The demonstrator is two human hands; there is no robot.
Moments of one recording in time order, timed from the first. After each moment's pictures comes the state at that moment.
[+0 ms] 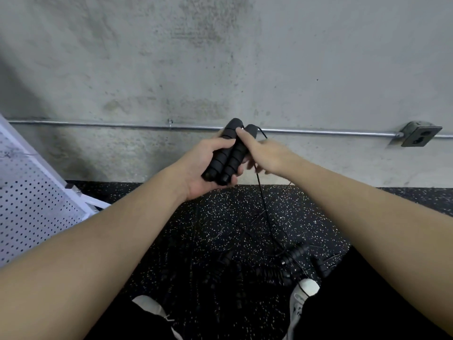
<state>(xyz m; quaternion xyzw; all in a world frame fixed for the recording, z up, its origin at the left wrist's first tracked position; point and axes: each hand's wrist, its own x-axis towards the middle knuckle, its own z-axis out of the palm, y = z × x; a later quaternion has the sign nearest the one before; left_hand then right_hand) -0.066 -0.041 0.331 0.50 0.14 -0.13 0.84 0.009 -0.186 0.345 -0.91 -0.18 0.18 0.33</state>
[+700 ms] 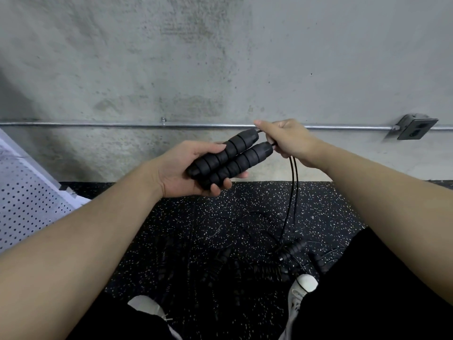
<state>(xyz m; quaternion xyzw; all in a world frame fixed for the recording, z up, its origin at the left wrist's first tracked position) -0.075 -0.019 0.332 0.53 0.05 -0.30 0.79 0.057 -0.231 0.337 -0.83 -0.20 0.16 0.49</state>
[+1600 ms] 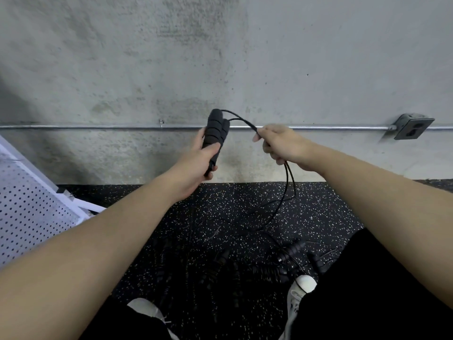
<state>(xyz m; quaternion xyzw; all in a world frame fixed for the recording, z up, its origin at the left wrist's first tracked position) -0.050 -0.040 0.299 0.69 0.15 0.01 0.71 0.061 -0.232 0.331 -0.86 -0.18 0.19 0.45</state>
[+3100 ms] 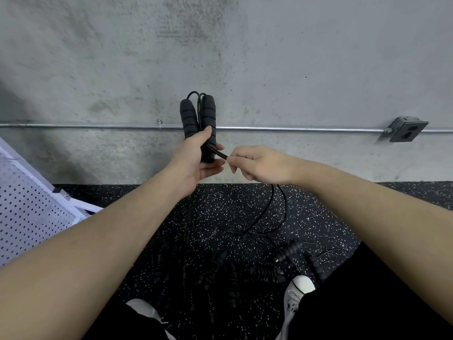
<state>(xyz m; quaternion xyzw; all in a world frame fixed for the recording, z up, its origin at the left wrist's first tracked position) -0.050 -0.048 0.319 0.58 0.25 0.05 0.78 0.007 -0.215 0.338 -0.85 -0.38 0.23 0.30</state>
